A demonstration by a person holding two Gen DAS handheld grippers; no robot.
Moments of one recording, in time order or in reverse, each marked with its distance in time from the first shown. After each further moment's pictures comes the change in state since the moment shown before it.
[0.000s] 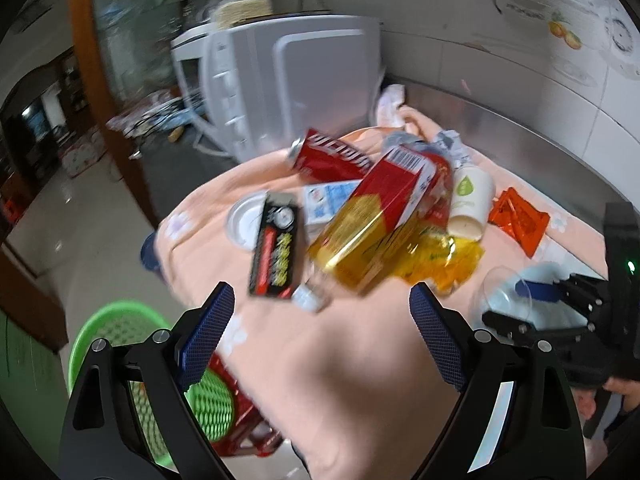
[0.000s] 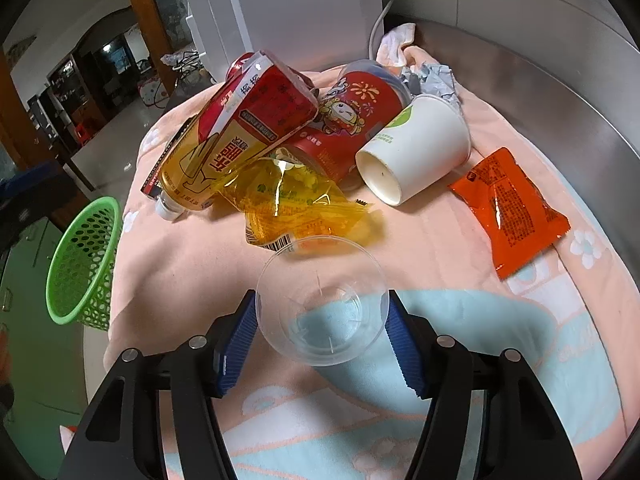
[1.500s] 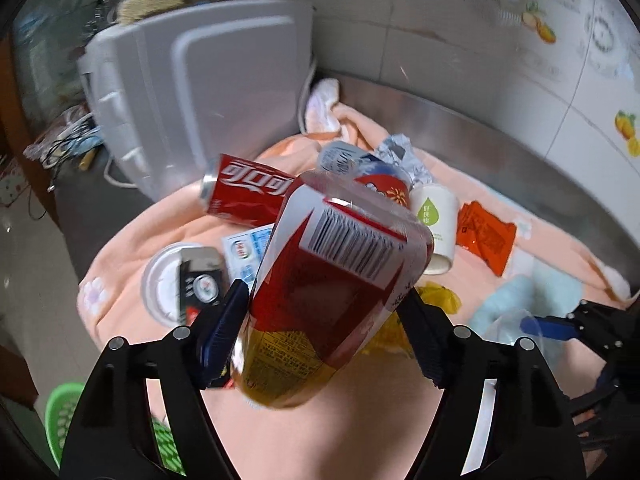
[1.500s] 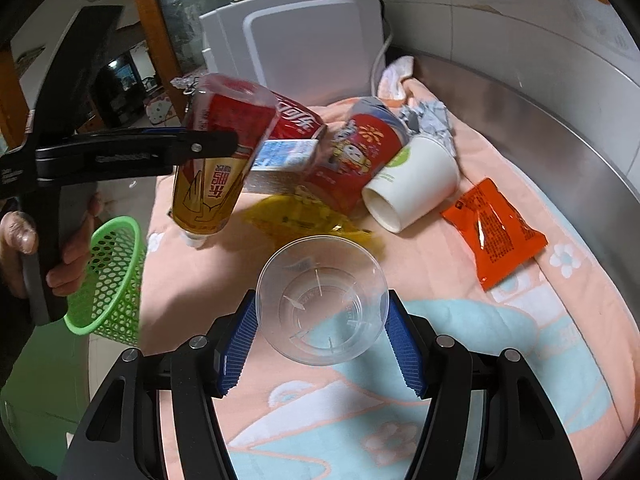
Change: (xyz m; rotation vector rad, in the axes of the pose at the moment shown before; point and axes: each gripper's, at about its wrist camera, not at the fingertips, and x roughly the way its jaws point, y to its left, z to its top) left arm 0.058 0.005 0.055 0.079 0.042 -0.250; right arm -0.037 0.016 0.005 -0.012 -0.082 0.025
